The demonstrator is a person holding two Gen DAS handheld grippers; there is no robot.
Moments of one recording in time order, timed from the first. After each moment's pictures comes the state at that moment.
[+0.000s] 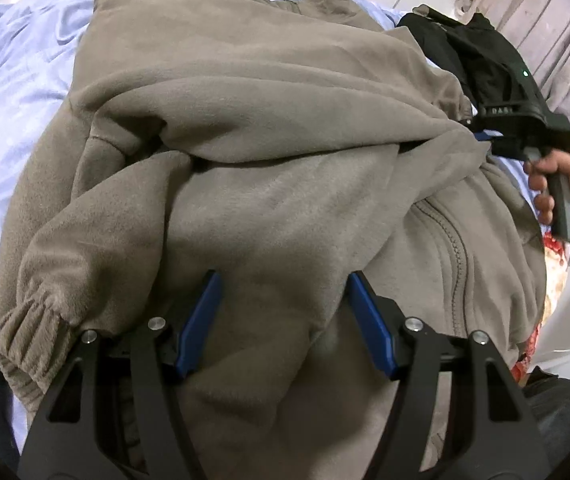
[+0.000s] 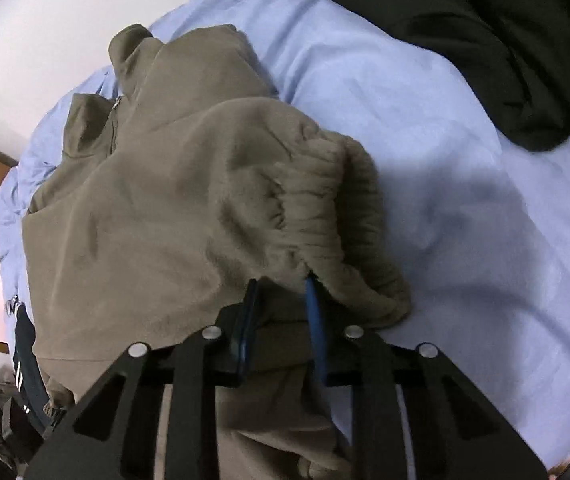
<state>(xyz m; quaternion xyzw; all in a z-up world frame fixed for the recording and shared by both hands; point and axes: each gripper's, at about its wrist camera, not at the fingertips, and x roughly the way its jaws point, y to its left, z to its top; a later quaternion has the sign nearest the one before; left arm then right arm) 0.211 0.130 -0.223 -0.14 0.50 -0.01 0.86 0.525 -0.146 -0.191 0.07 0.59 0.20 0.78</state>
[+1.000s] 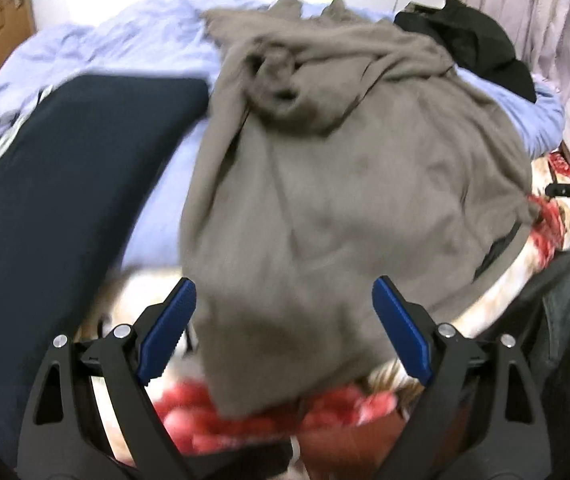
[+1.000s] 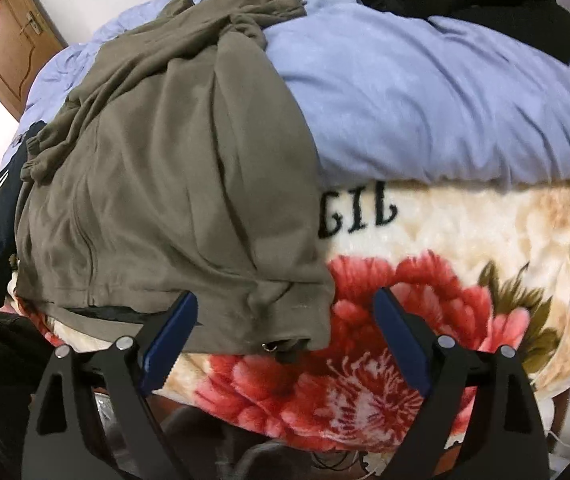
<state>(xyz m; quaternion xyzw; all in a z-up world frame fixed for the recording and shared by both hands) -0.041 0.123 -0.204 -0.06 0.47 0.06 0.88 0.253 -0.321 -0.209 -0.06 0.54 0.26 0.80</state>
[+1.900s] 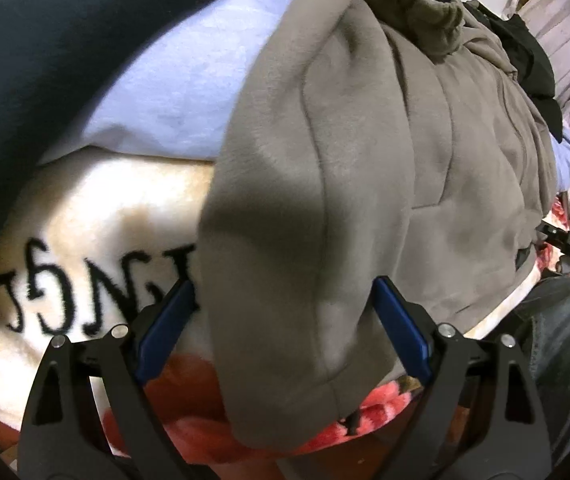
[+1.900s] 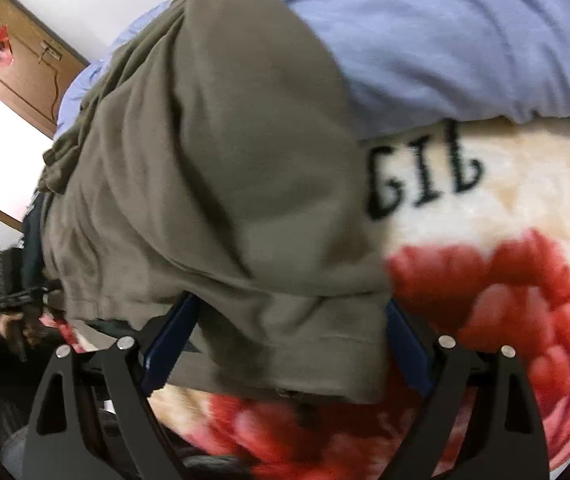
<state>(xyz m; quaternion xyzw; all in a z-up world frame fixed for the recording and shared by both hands) -0.022 0.192 -0.285 -0.21 0.55 0.04 0.81 0.274 -0.307 -0.269 0.03 0.57 0.34 0.74</state>
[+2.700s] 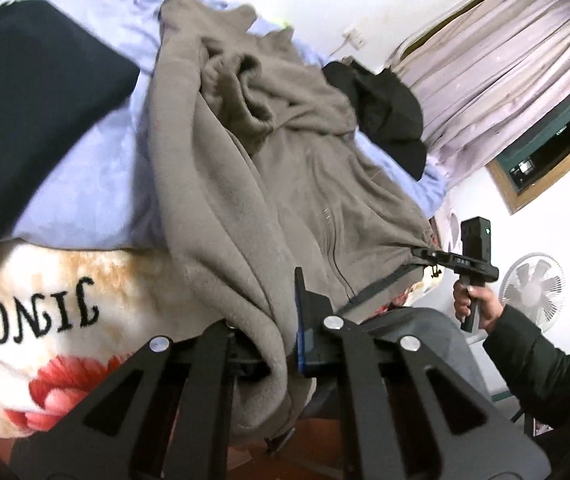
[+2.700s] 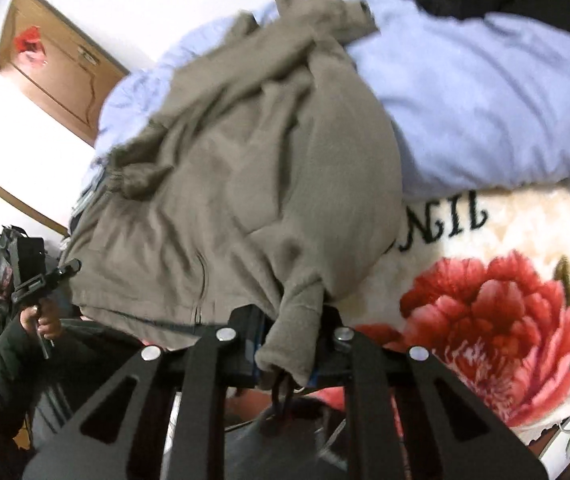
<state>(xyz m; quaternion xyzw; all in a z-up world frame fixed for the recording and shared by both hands) -0.048 0.158 -0.165 -0.31 0.40 -0.13 0.85 0.227 -0.326 -0.143 0.07 0.53 0.38 0.75</state>
